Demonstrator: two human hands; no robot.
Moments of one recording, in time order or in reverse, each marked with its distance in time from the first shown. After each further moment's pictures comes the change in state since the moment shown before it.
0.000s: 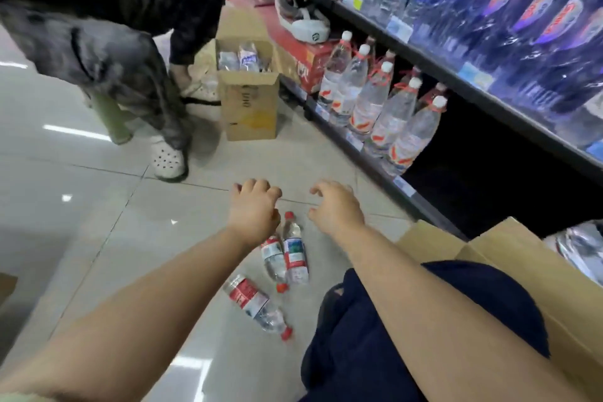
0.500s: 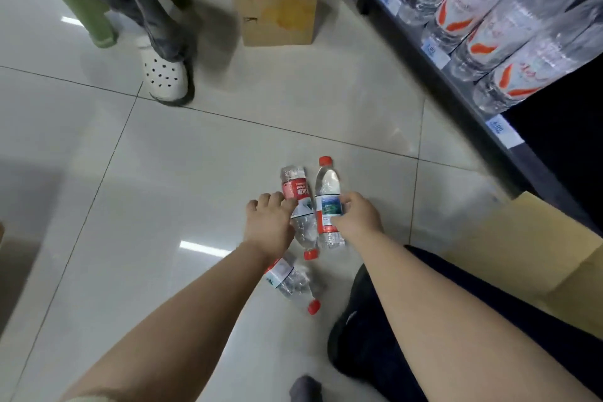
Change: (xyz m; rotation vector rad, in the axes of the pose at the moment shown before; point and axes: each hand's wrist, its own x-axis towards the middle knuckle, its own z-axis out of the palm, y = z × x) left_hand 0.001 -0.045 0.206 -0.037 -0.379 -0.144; right_hand 0.072 0.087 0.203 0.220 -0.374 0.475
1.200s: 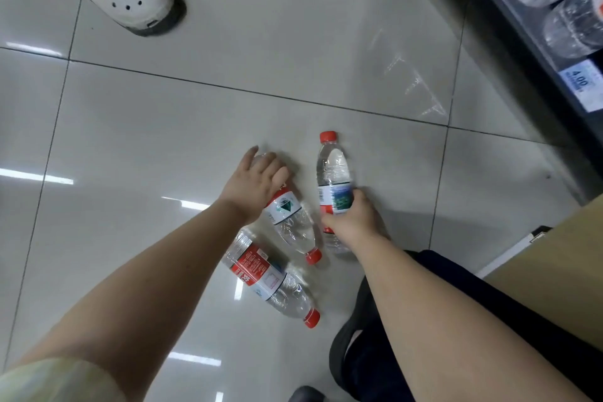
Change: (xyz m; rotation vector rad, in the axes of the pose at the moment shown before) left_hand 0.109 -0.048 0.066 0.507 -0.051 0.438; right_hand 0.082 0.046 0.053 0.107 -0.092 0.199
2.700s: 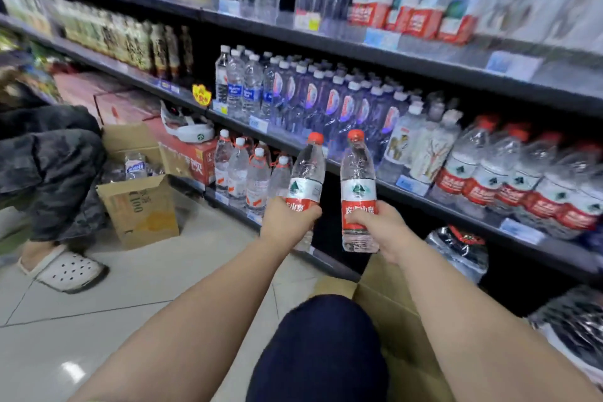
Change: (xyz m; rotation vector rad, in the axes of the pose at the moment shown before) left_hand -0.091 0.221 -0.510 -1.531 0.593 -0.287; right_hand -0.373 0.093 -0.403 0.828 0.463 -0.500
